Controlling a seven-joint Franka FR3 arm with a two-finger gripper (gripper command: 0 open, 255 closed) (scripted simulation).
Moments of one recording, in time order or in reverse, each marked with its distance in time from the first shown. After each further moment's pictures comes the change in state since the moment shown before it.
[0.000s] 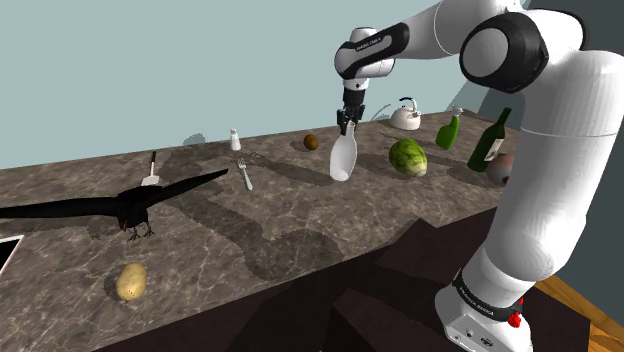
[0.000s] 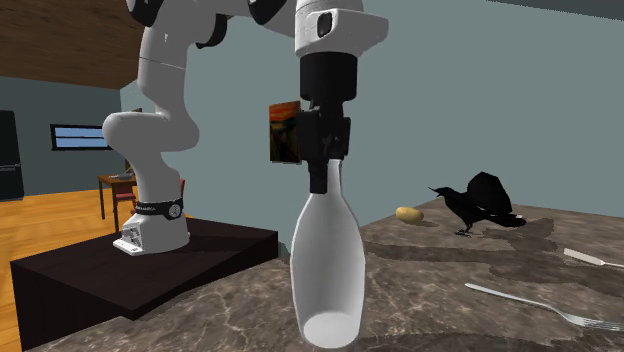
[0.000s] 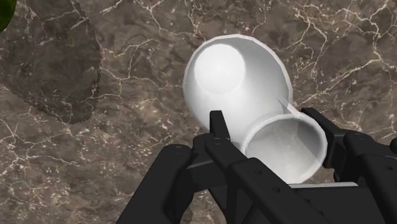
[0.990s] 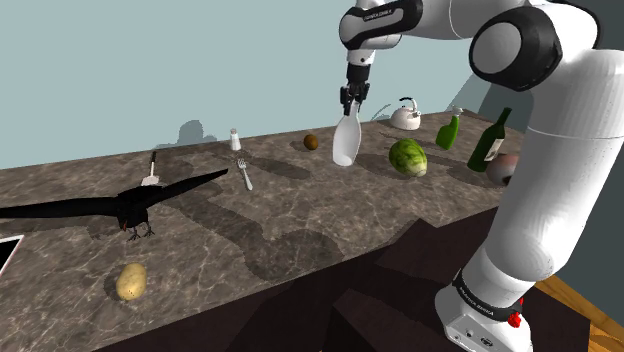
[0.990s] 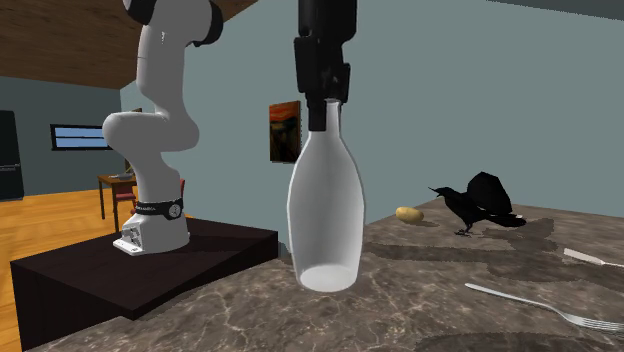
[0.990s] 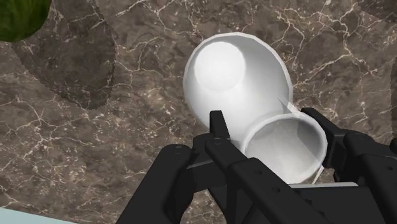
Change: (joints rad) arm -0.001 -0.046 -0.005 0.143 -0.014 -0.187 0.010
